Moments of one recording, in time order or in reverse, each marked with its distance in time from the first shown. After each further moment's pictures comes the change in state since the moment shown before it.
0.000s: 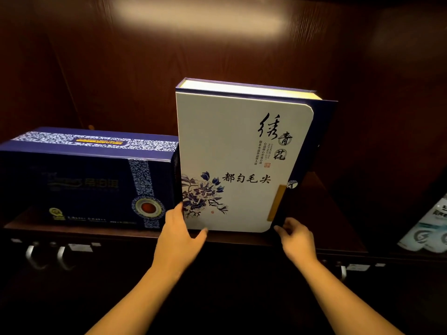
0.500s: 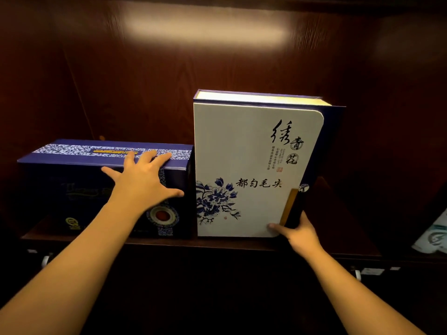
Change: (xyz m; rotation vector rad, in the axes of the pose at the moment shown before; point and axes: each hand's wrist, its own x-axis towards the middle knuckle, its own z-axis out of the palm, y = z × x) left_hand 0.106 0.019 -0.148 0.677 -0.006 0.137; right_hand 0.012 -0.029 0.009 0.480 -0.133 0.040
